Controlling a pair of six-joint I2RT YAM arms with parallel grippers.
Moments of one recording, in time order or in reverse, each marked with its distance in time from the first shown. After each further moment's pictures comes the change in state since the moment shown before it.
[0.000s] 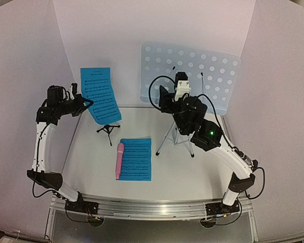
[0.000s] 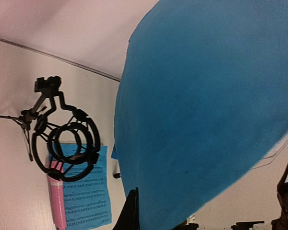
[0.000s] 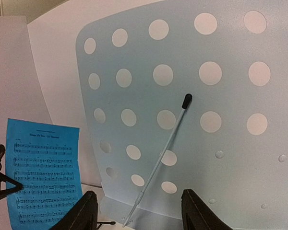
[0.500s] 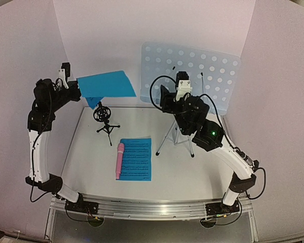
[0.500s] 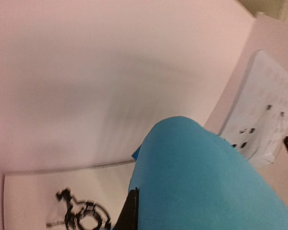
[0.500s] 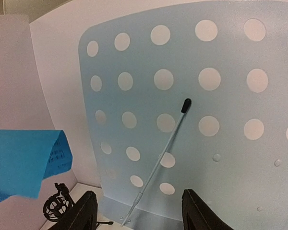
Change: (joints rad) left arm -0.135 -0.027 0.256 0.179 -0.260 0.350; right arm 0.004 -0.012 -0.001 0.001 -0.005 -0.027
